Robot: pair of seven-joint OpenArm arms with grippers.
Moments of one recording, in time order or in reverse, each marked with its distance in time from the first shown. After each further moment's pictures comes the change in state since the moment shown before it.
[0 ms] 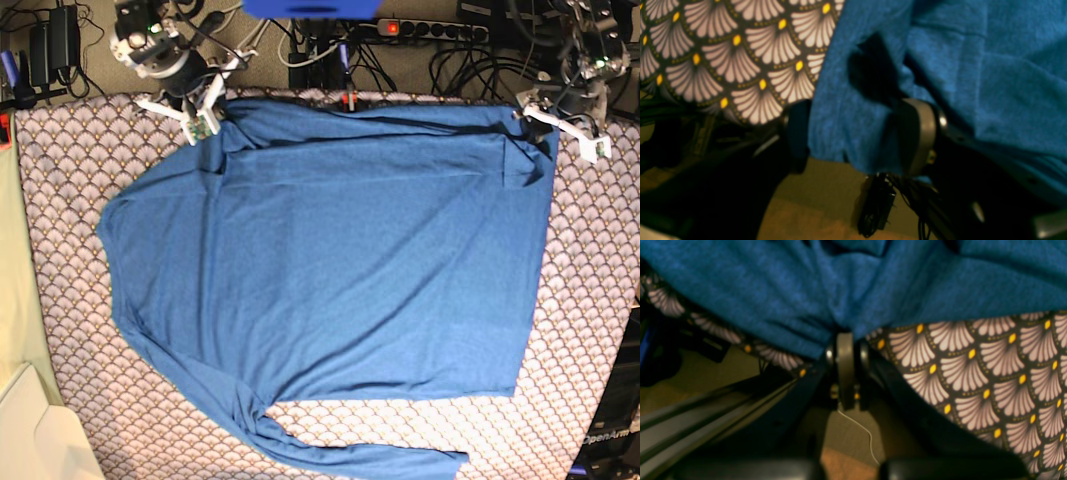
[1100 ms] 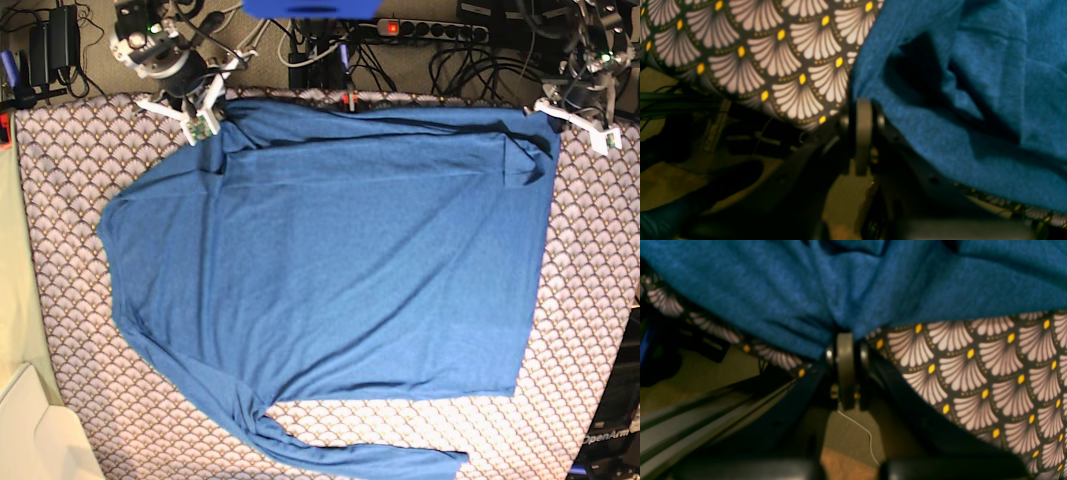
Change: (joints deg) left arm 1.3 -1.0 -0.6 -3.4 -0.3 0.2 -3.7; right arm 0.0 0.0 0.0 0.0 0.0 0.0 0.1
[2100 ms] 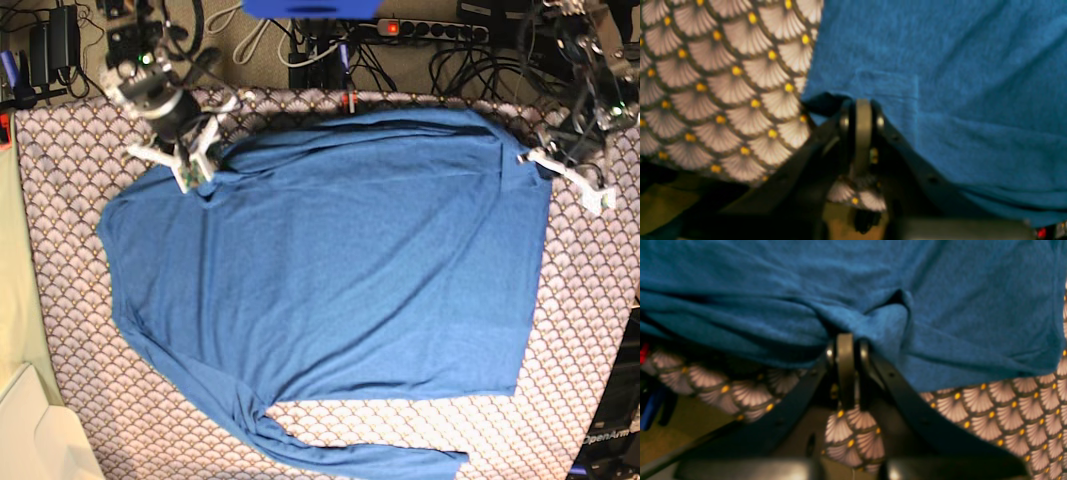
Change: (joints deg) left arm -13.1 -0.8 0.0 6.9 0.5 0.1 20.0; right arm 8.7 0.2 0.2 5.4 -0.3 0.0 -5.7
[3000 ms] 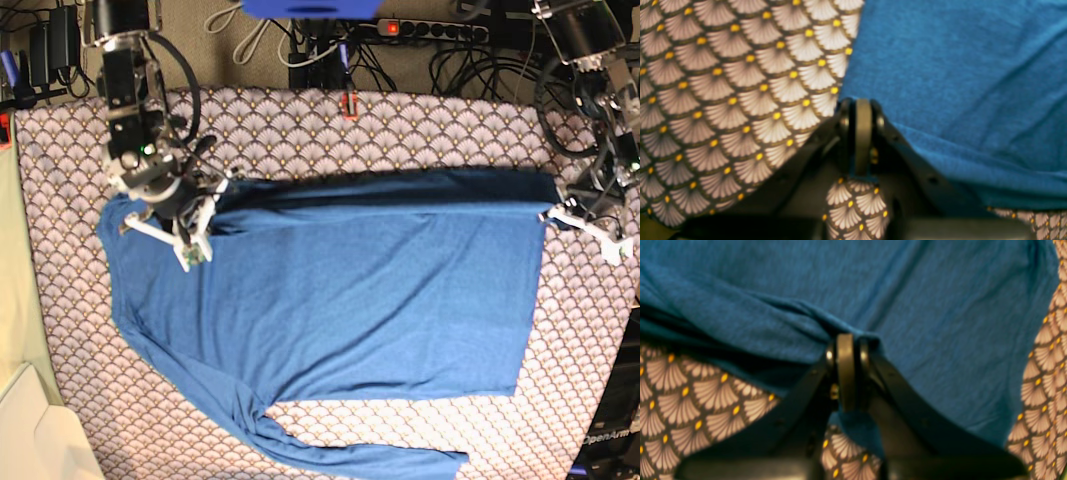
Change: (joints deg) left arm -12.7 -2.8 0.0 -8.6 0.2 0.3 0.8; right arm 18.9 0.9 -1.4 -13.7 0.5 0.0 -6.2
